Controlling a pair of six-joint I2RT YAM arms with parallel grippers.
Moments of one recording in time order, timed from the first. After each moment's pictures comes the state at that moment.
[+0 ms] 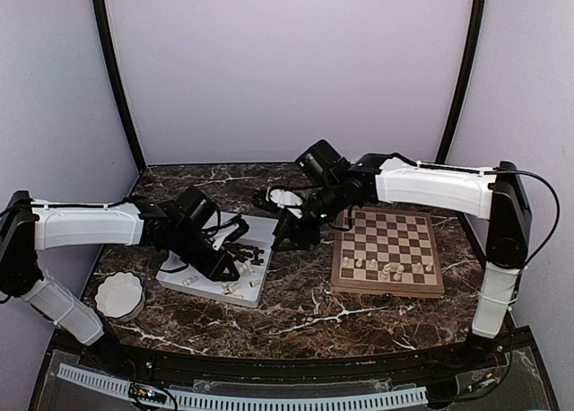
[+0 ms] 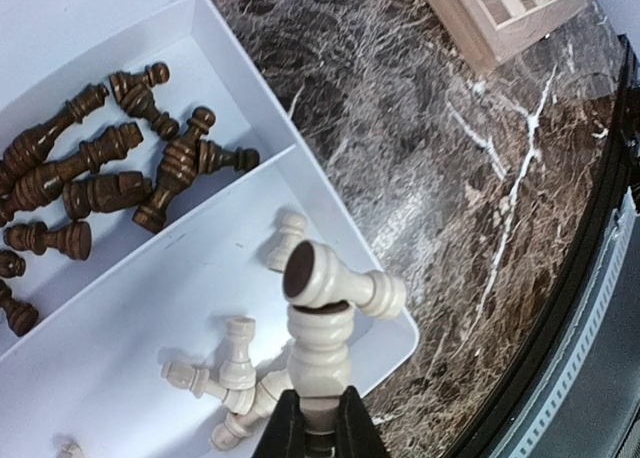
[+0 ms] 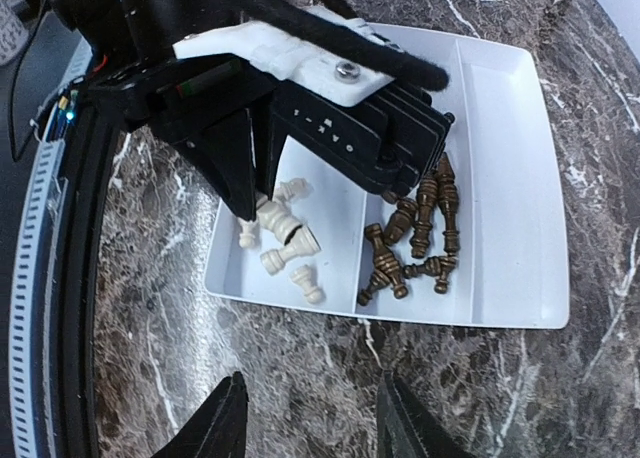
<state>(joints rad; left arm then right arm) -0.73 1.47 0.91 -0.54 0.33 -0.13 0.90 1.87 1.58 -0.64 -0.47 -0.48</state>
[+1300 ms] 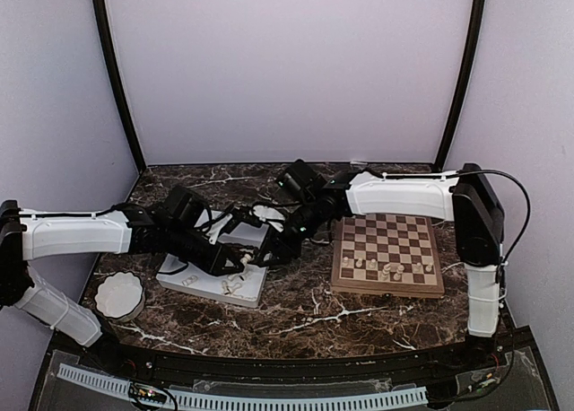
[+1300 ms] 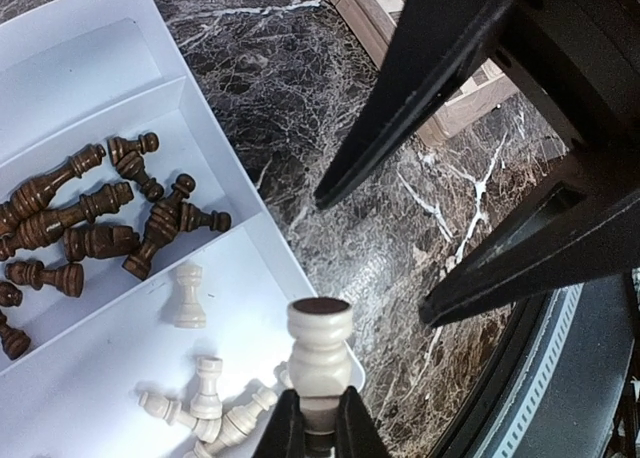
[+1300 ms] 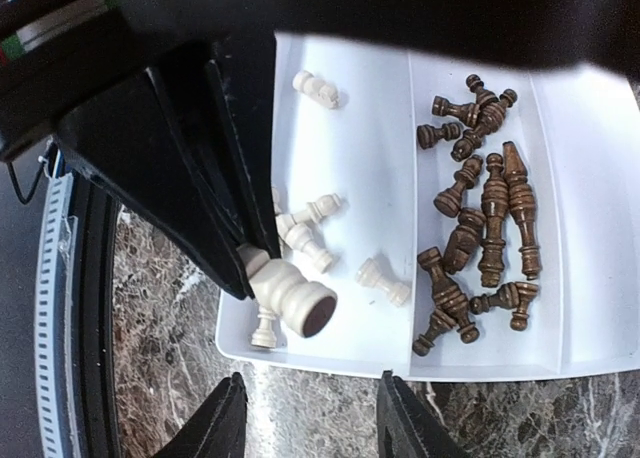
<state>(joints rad) -0.72 1.37 0.81 -0.33 0.39 -0.27 0.94 2.05 1.64 -0.57 -0.56 -0.31</state>
